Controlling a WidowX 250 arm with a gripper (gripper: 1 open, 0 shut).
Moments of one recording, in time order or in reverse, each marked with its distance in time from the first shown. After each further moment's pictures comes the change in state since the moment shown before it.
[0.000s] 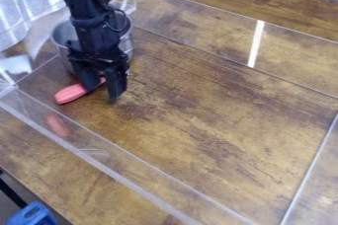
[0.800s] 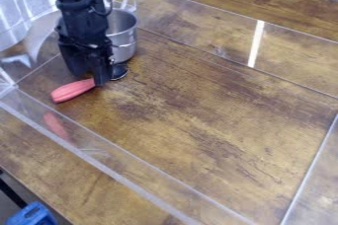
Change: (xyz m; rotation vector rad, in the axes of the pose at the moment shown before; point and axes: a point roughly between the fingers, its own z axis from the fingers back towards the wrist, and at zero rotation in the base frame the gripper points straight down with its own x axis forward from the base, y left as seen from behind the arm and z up) arm 0.003 0.014 0.016 -0.011 0.015 -0.072
